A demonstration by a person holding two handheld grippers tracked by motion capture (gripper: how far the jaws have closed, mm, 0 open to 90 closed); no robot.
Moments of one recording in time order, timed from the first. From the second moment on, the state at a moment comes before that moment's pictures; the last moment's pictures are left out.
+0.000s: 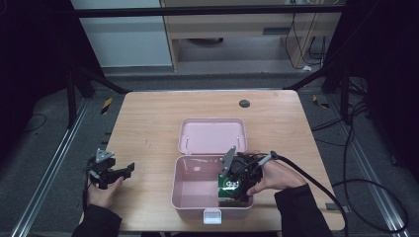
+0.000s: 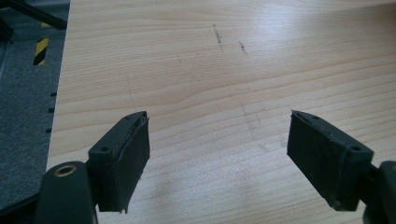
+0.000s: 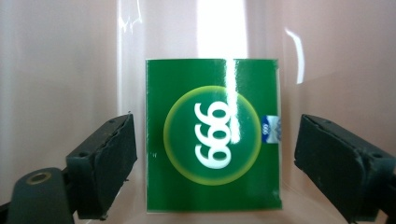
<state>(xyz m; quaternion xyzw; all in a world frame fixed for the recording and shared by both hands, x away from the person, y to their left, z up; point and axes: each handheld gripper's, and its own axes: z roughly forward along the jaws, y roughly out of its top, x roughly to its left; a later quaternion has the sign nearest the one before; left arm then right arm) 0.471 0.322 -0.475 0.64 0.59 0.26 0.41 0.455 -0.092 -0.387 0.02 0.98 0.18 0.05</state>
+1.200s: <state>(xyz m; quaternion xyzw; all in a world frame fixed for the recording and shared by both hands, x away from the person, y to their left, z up) 0.471 0.322 -0.475 0.64 0.59 0.25 0.41 0.449 -0.233 -0.370 0.34 0.77 0.47 0.27</state>
